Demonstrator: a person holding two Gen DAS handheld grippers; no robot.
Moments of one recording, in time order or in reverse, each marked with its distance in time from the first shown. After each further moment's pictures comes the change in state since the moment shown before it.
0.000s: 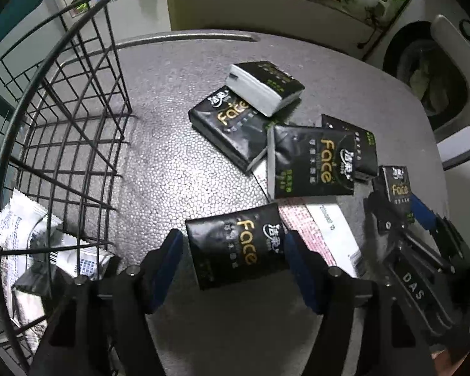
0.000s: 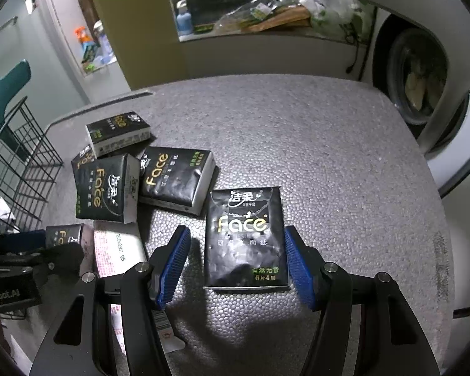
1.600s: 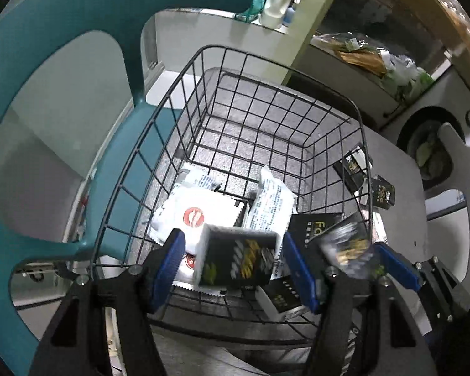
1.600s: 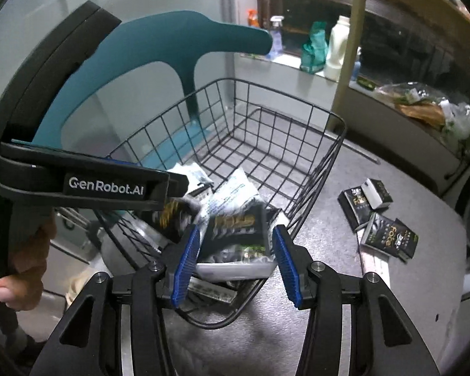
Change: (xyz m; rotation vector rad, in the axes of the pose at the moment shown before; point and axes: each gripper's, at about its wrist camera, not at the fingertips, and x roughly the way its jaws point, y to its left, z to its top) left arm -0.131 0.221 -0.055 -0.230 -0.129 -0.066; right arm -0.142 0.271 -0.040 -0.488 -0.058 0.274
